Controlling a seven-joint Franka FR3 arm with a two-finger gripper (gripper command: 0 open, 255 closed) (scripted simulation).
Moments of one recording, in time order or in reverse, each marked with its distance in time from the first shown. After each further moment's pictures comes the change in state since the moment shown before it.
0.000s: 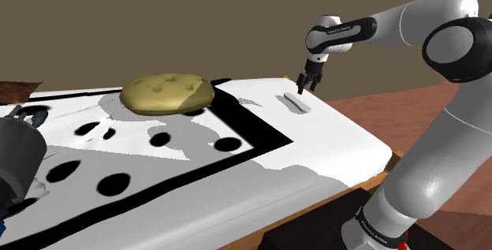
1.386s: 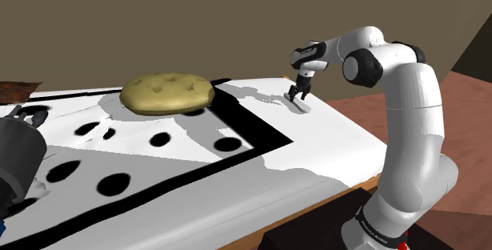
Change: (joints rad) arm -0.185 0.600 -0.009 0.468 0.278 0.067 -0.188
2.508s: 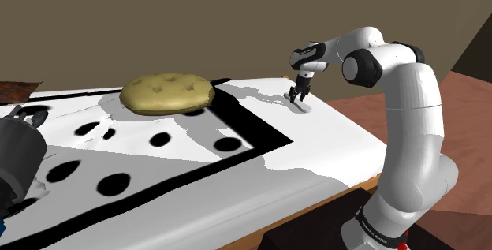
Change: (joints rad) arm 0.000 0.004 0.001 -0.004 0.002 0.008 0.000
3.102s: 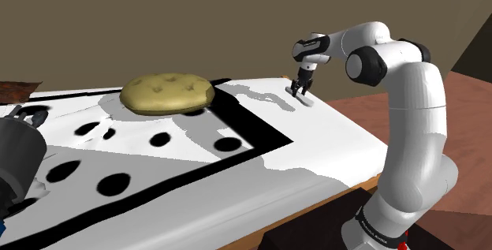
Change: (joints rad) arm 0.003 -0.040 -0.010 0.050 -0.018 -0.087 0.013
